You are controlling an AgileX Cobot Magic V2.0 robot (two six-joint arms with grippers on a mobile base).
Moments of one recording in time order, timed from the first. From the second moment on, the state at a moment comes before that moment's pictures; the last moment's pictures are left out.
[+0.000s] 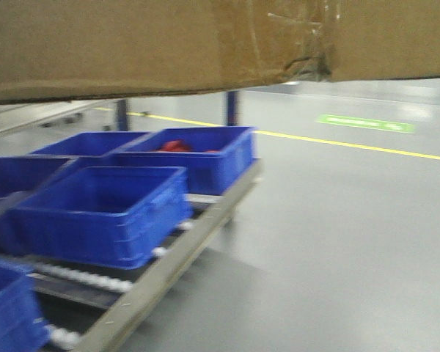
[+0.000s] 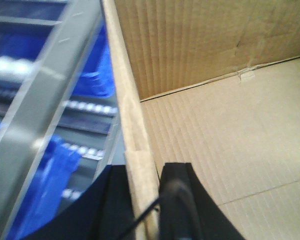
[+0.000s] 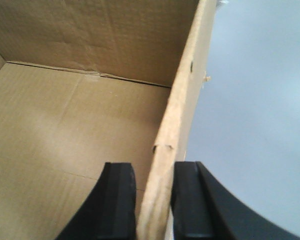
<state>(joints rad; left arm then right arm) -0.56 1.40 -1.74 0.34 1.25 -0.39 0.41 1.21 -1.60 0.06 1.18 0.06</state>
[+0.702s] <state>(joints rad) -0.56 1.40 -1.74 0.35 1.25 -0.39 0.41 1.21 -1.60 0.06 1.18 0.06</state>
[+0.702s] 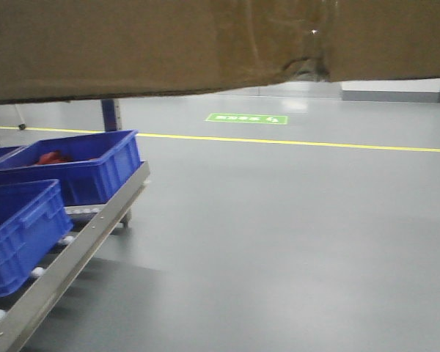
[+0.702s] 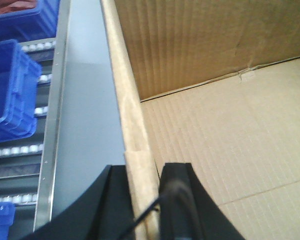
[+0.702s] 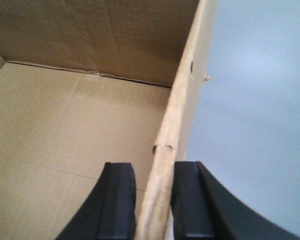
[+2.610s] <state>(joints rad) -0.56 1.40 -1.74 0.35 1.25 -0.39 0.41 1.21 -1.60 0.06 1.18 0.06</state>
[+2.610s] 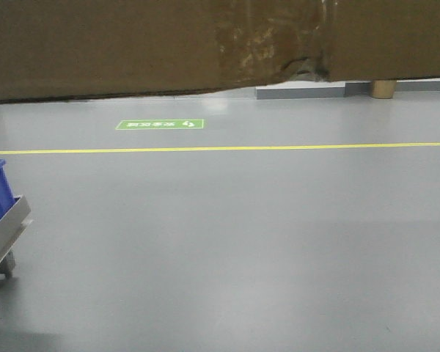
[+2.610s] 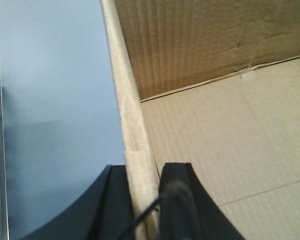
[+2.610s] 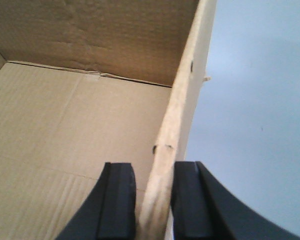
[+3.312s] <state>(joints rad) -0.56 1.40 -1.74 0.35 1.25 -0.39 0.41 1.21 -1.60 0.06 1.18 0.06</state>
